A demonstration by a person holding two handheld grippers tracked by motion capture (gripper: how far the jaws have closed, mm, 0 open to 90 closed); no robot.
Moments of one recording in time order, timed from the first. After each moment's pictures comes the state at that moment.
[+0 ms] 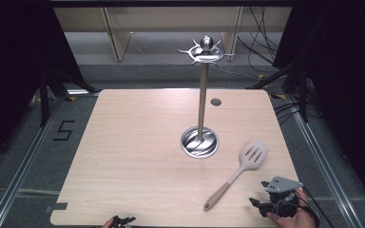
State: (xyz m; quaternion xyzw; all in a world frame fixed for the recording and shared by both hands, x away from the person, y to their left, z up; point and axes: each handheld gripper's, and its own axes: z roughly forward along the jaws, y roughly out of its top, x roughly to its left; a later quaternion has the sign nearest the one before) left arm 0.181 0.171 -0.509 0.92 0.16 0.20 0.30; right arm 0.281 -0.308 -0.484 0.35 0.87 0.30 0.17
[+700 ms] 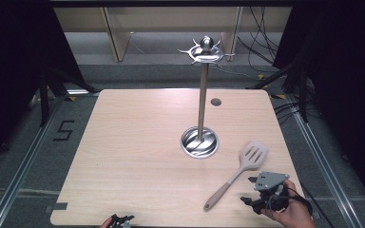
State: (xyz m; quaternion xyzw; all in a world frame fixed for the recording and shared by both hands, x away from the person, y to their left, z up) left arm 0.183 0.172 -0.507 0.92 0.18 0.21 0.29; right arm 0.299 -0.277 -0.460 0.22 0.91 0.30 0.15
